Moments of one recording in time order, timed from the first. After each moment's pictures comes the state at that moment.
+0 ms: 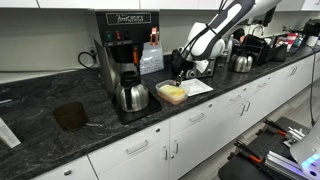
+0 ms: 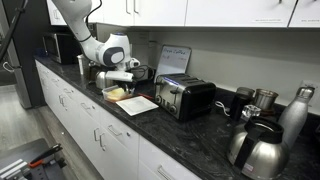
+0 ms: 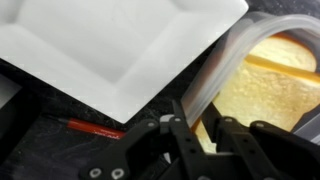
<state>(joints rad) 0.05 0.28 0.23 -2.22 0.09 2.80 -0.41</state>
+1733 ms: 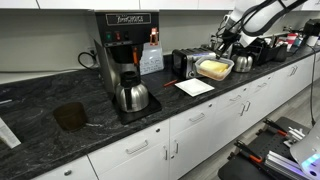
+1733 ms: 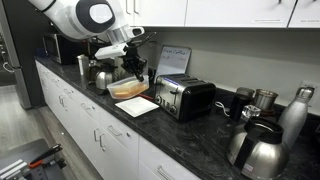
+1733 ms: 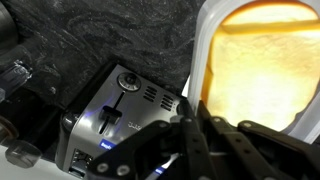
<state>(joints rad) -0.08 -0.35 0.04 -2.60 -0.25 2.68 -0.09</state>
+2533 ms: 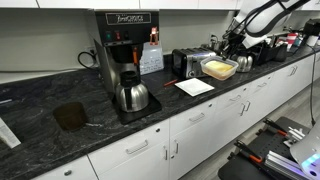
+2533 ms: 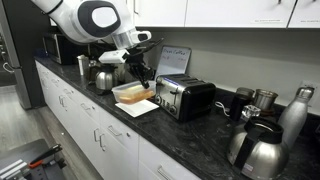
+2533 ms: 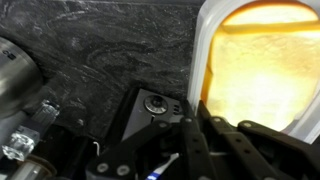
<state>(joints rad) -0.14 -0.34 -0.02 -2.61 -0.24 2.68 0.01</state>
